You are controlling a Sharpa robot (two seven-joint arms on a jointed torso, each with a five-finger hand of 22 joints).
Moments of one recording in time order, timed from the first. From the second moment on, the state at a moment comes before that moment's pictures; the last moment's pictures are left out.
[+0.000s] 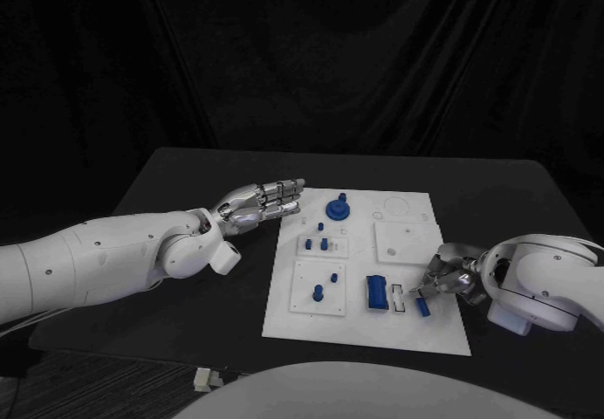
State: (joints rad) left arm 1.11 -0.89 -0.21 1.41 -0.26 0.17 0.53; left_hand 1.54 0.22 -0.21 0.16 0.48 0.18 0.08 0.02 0.03 0.04 0.18 0.13 0.02 0.02 0.18 0.00 0.00 0.17 0.04 0.29 0.03 0.09; right arm 1.18 -1.04 -0.21 1.80 -0.99 -0.01 -0.62; right_hand 1.37 0.06 -0.25 0.13 0.69 1.07 0.03 0.25 0.46 1.46 -0.04 1.58 1.31 1.47 -0.10 1.47 1.31 0.05 1.46 0.01 1.28 1.31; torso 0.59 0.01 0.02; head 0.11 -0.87
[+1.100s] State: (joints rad) left arm 1.11 -0.88 -0.21 1.40 -0.26 0.17 0.52; left_hand 1.54 0.22 -0.21 0.16 0.48 0.18 0.08 0.02 0.03 0.04 0.18 0.13 0.02 0.02 0.18 0.00 0.00 0.17 0.04 0.29 0.03 0.09; right arm 1.18 -1.00 -0.21 1.76 -0.77 -0.12 -0.62; right_hand 1.36 0.07 -0.25 0.14 0.68 1.07 0.03 0.25 0.46 1.46 -0.04 1.58 1.31 1.47 -0.10 1.47 1.31 0.05 1.46 0.01 1.27 1.31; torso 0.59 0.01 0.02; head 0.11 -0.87
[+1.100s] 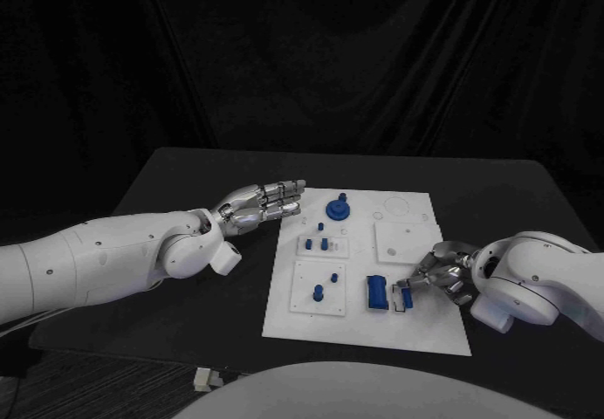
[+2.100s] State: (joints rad) left arm 1.11 -0.88 -0.21 1.40 -0.26 0.18 0.51; left_hand 1.54 0.22 -0.21 0.16 0.48 0.18 0.08 0.02 0.03 0.04 0.19 0.13 0.02 0.02 0.18 0.00 0.00 0.17 0.04 0.29 0.03 0.09; right arm 1.17 -0.99 -0.21 1.76 -0.82 -0.12 -0.63; right_hand 1.35 0.10 -0.25 0.15 0.63 1.06 0.03 0.25 0.47 1.46 -0.04 1.58 1.31 1.47 -0.10 1.47 1.31 0.05 1.46 0.01 1.26 1.31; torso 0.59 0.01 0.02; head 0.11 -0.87
